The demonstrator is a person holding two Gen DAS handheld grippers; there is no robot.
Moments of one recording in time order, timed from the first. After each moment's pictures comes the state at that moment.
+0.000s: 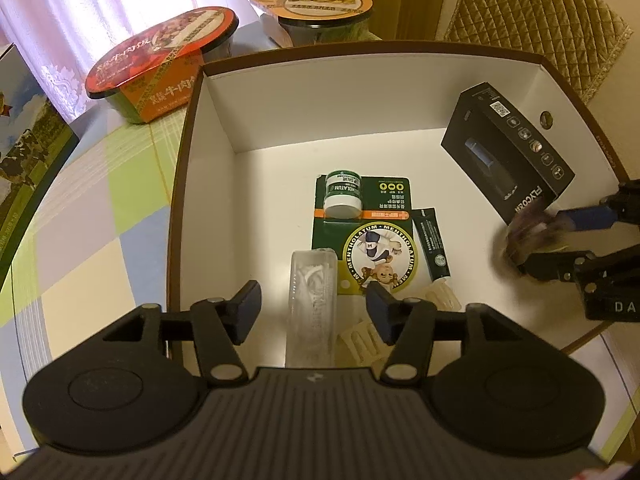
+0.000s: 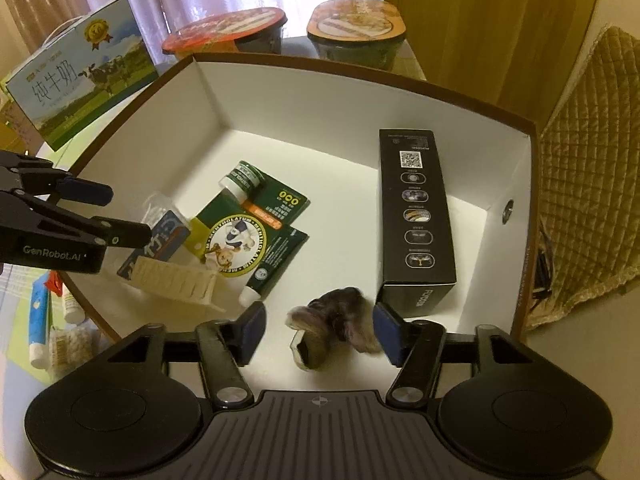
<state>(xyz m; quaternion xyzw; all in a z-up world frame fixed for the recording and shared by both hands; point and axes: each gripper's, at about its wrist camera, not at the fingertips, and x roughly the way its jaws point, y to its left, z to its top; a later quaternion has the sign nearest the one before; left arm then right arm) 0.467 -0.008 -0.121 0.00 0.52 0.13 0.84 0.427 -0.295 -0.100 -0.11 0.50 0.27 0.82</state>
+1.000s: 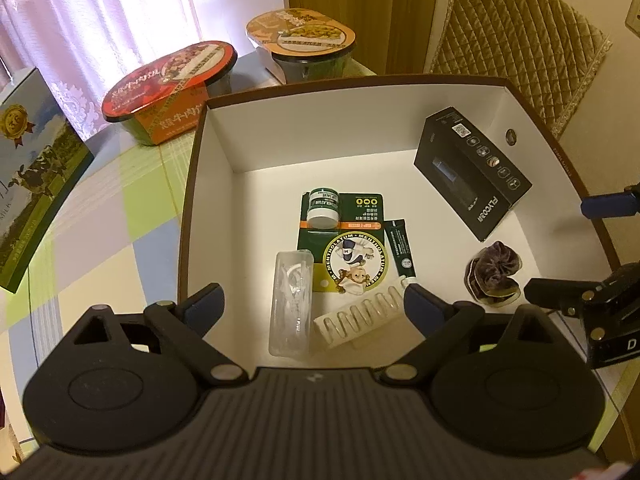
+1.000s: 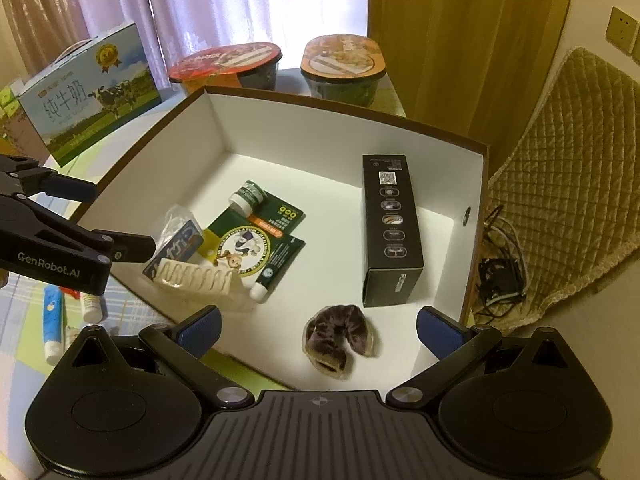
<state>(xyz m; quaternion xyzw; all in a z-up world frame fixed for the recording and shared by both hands) 0.441 -0.036 -0.085 0.01 0.49 0.13 0.86 0.381 -0.310 -0.059 -0.11 0.46 0.25 0.84</state>
